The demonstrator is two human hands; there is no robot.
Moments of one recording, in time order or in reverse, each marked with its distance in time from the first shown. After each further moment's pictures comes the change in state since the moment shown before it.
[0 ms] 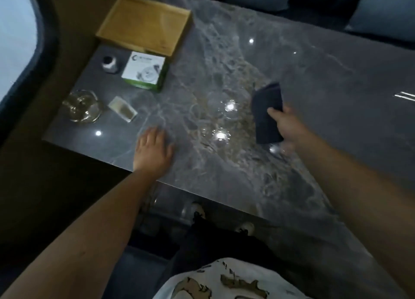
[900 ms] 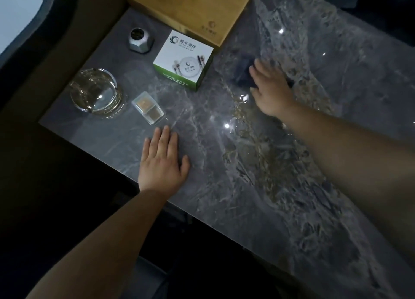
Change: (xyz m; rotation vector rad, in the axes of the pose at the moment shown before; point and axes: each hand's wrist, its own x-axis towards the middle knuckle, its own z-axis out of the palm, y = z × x) left_hand 0.018 -0.040 0.026 0.010 0.111 -0.118; right_hand 0.173 -0.051 0.159 -1.283 -0.218 -0.819
